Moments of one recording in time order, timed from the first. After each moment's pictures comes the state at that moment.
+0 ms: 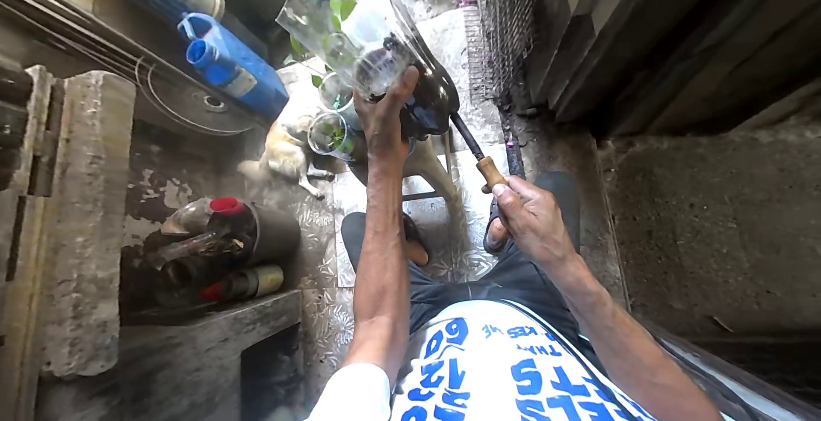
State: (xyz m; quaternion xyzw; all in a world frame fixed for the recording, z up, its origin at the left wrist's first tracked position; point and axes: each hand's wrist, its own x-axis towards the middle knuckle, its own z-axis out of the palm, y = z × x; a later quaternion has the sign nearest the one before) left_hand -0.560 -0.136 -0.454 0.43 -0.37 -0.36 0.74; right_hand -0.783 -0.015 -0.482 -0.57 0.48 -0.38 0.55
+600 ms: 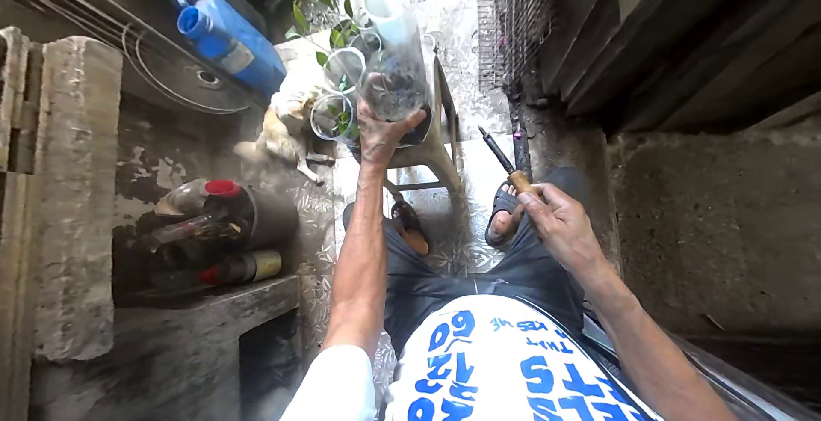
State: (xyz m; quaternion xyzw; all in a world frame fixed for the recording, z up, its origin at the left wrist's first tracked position) left_hand -0.483 -0.129 -0.529 0.59 -0.50 -0.26 0.58; right_hand -0.810 -0.012 -0.514 -0.57 0.54 -0.30 0.54
